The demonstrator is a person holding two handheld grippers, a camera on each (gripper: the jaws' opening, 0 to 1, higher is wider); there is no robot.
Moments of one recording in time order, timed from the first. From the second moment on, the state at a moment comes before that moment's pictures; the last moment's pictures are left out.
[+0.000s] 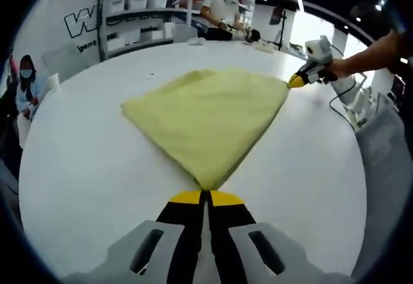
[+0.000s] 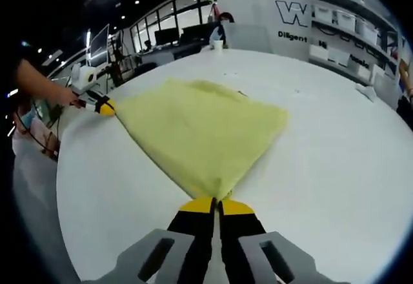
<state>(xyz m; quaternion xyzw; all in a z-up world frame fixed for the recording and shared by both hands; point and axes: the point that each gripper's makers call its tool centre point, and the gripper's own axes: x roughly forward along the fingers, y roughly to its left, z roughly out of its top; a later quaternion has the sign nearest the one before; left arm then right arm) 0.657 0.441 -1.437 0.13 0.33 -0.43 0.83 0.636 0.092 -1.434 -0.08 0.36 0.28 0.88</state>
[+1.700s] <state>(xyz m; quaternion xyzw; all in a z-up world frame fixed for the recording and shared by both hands) 0.675 0.418 -1.441 0.15 0.30 -0.40 0.85 0.647 0.114 -1.442 -0.11 0.35 0.29 0.88</state>
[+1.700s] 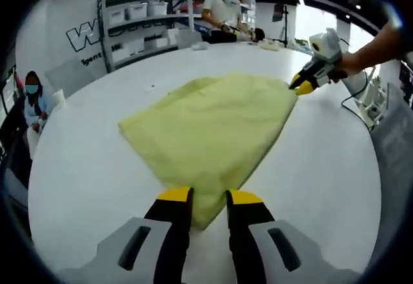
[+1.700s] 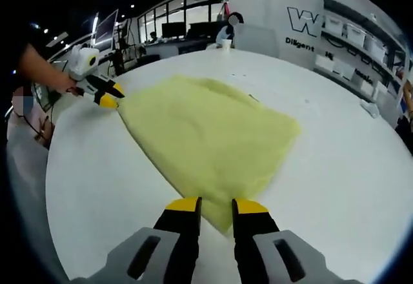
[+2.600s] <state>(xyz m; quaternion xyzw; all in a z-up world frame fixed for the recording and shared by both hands) 0.660 0.426 -1.403 0.13 0.28 -0.37 0.88 0.626 0.127 -1.399 -0.07 0.31 0.29 0.90</state>
